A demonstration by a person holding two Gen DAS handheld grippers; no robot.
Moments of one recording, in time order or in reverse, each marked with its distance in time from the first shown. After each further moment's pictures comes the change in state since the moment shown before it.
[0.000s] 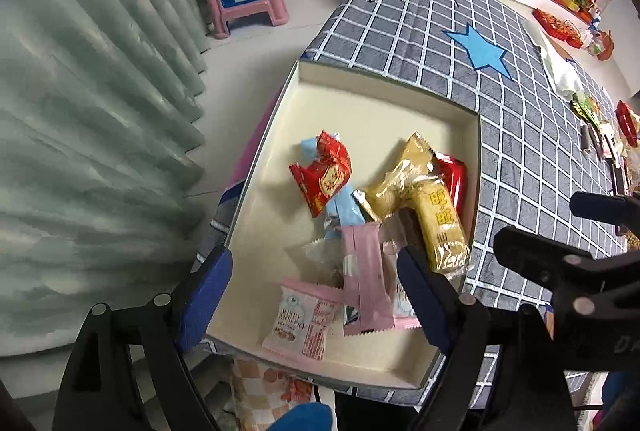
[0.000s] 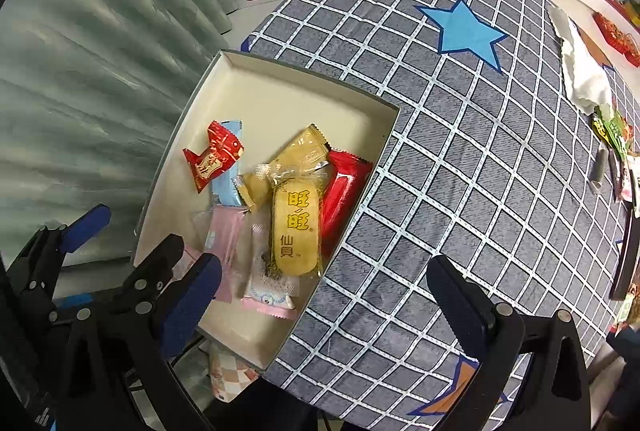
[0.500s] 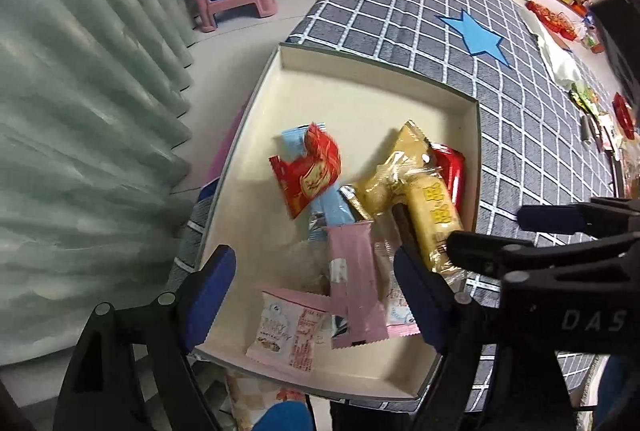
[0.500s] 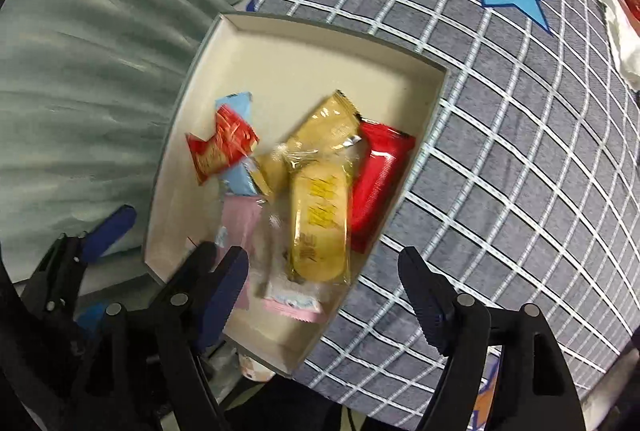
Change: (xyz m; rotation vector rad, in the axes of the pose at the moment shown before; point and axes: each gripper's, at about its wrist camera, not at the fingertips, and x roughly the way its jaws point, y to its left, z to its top) left arm 0.020 -0.007 0.002 0.023 0.017 -0.014; right arm 0.049 0.013 0.015 0.029 0.146 0.098
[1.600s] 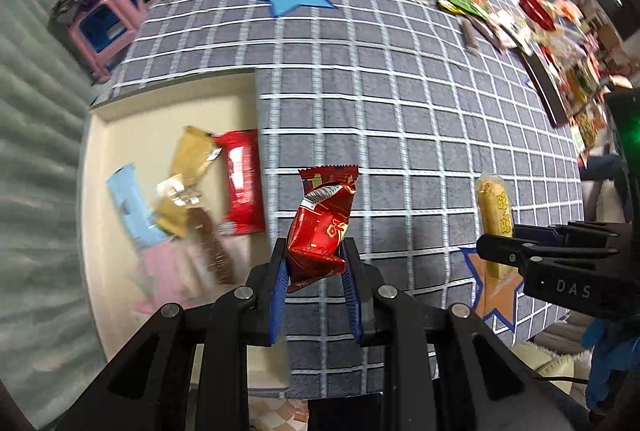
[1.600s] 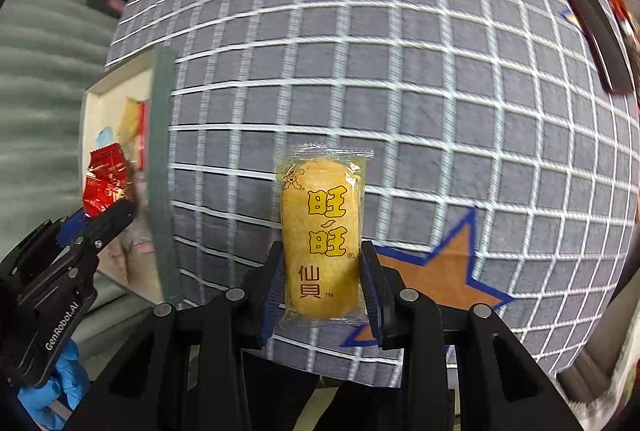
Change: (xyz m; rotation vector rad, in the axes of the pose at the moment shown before) left arm -0.030 -0.122 -0.013 0.327 0.047 -0.179; right arm -0.038 -0.103 -0.126 0.402 -0.076 0.009
